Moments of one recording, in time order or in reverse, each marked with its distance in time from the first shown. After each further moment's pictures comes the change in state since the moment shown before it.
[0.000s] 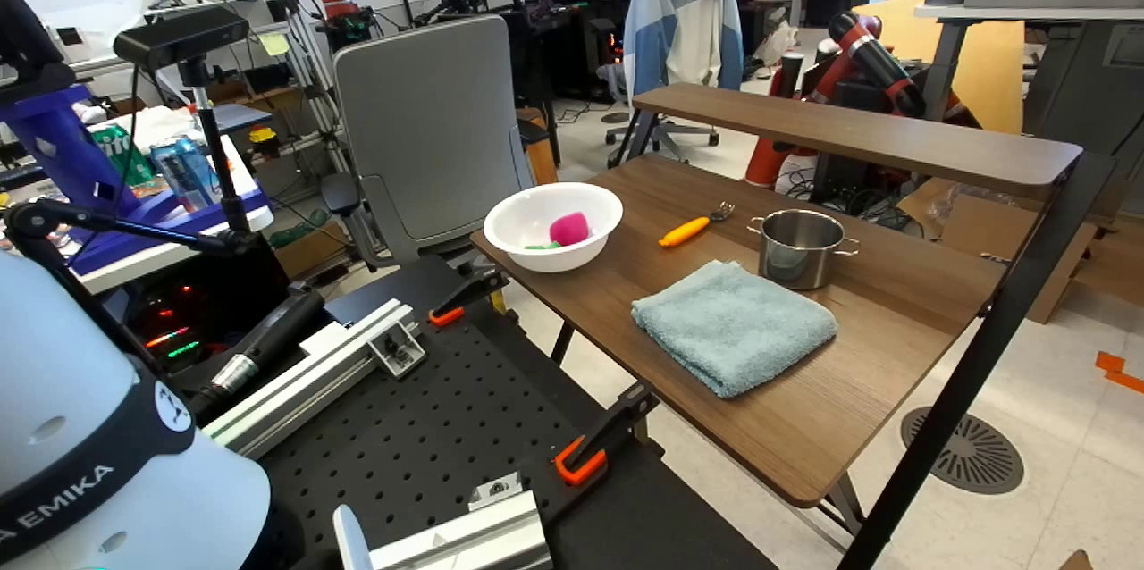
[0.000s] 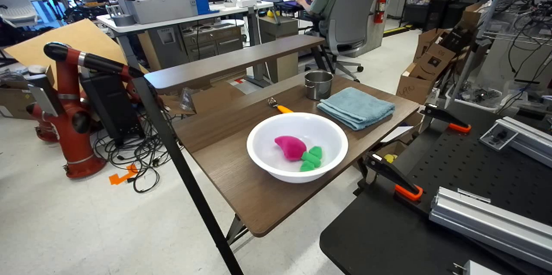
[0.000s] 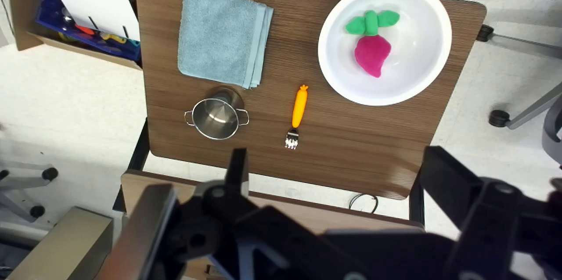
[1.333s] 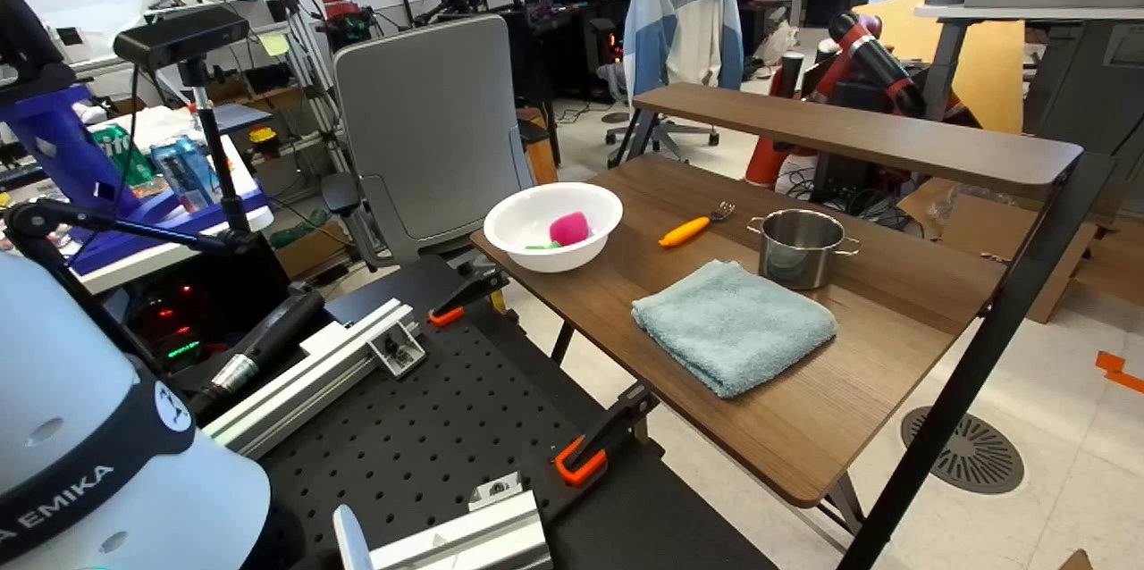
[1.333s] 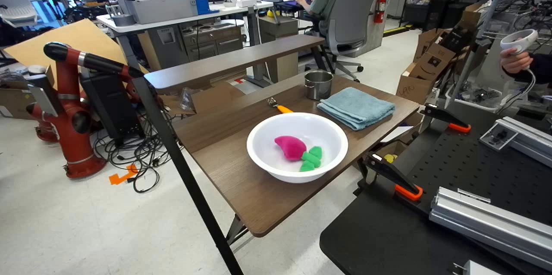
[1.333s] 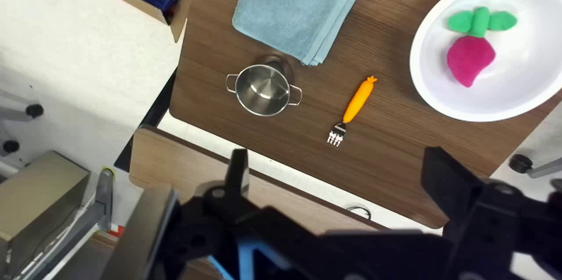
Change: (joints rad) arm -0.020 0.222 -0.181 0.023 -0.129 0.243 -0.349
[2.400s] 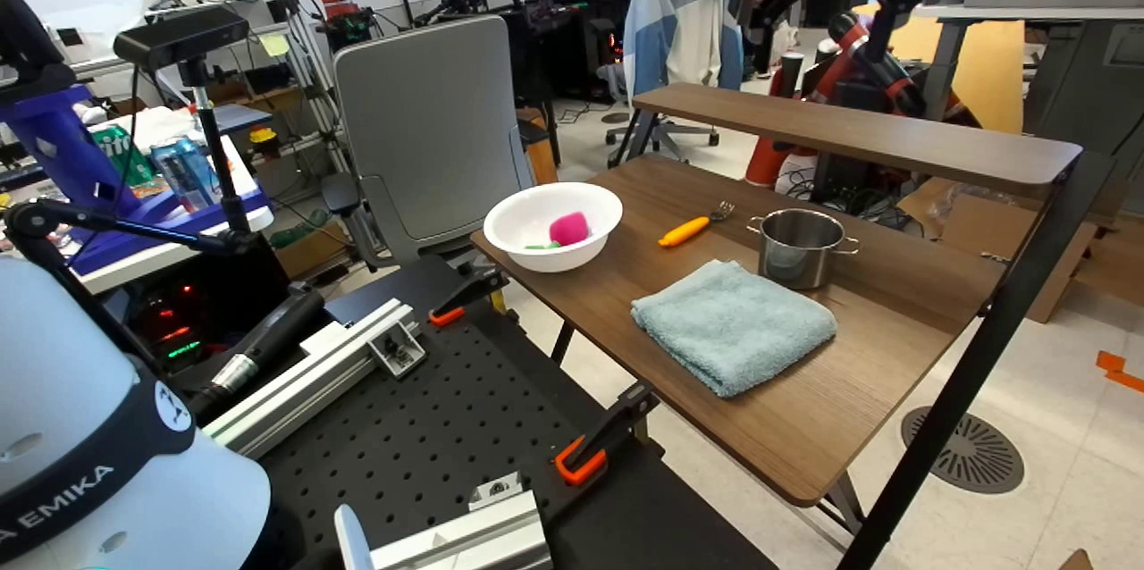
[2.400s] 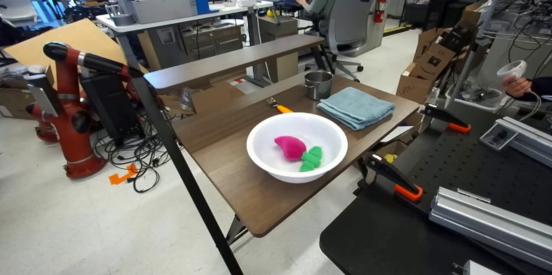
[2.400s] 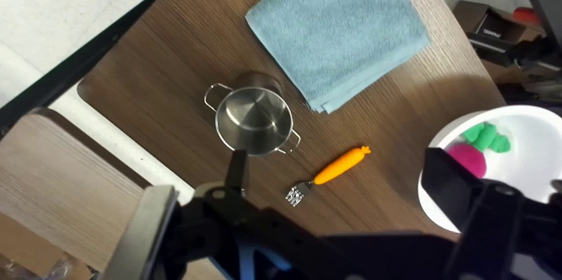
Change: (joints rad) arm -0.173 0.457 -0.123 0.261 0.353 0.007 -0.972
